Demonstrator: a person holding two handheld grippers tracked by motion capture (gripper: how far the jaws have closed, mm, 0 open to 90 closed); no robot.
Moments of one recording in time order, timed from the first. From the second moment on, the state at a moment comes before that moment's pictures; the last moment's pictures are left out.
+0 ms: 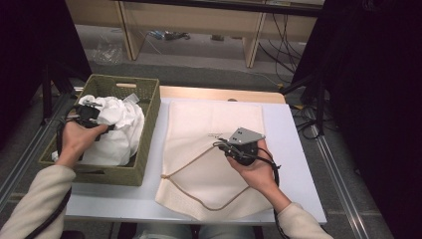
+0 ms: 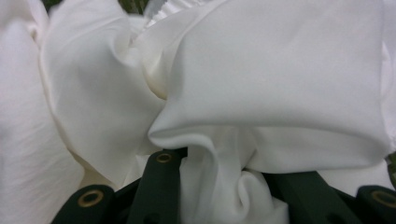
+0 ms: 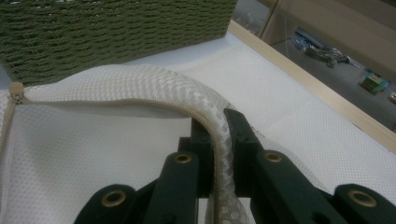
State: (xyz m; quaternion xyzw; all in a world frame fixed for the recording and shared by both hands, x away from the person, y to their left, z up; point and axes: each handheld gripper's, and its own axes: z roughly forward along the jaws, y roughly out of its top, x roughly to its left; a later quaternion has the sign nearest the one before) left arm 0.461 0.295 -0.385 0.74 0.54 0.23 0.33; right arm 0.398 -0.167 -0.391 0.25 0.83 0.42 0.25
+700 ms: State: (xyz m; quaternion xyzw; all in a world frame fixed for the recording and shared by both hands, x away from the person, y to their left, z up) left arm 0.364 0.277 -0.279 0.65 0.43 0.31 0.54; right arm 0.397 -0.168 -0.389 0.27 0.83 0.43 0.24
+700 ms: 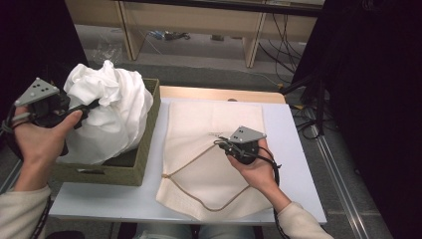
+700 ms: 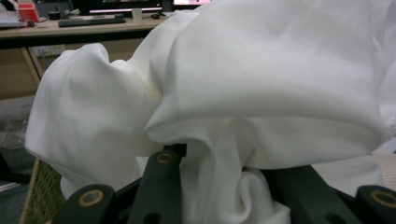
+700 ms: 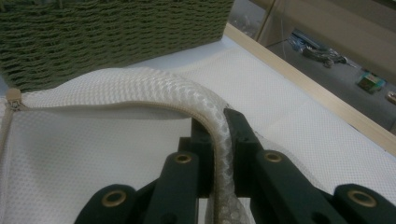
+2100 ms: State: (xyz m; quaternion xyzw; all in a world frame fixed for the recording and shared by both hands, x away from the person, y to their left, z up) left arm 0.303 0.117 -0.306 0.84 0.17 0.12 0.49; right arm 0.401 -0.170 -0.383 0.28 0.82 0.43 0.24
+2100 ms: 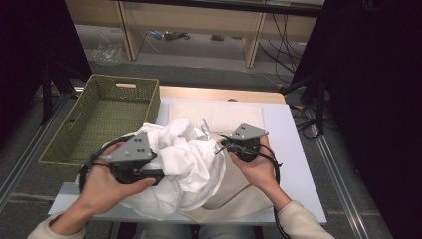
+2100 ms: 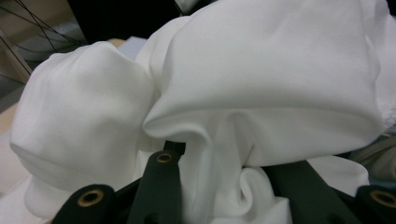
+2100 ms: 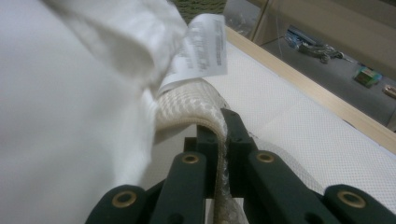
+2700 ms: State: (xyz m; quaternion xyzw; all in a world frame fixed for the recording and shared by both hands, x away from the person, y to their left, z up) left arm 0.349 0.024 -0.380 0.90 0.18 0.13 0.36; right arm 0.396 -0.159 -0.385 0.27 0.83 0.43 0.24
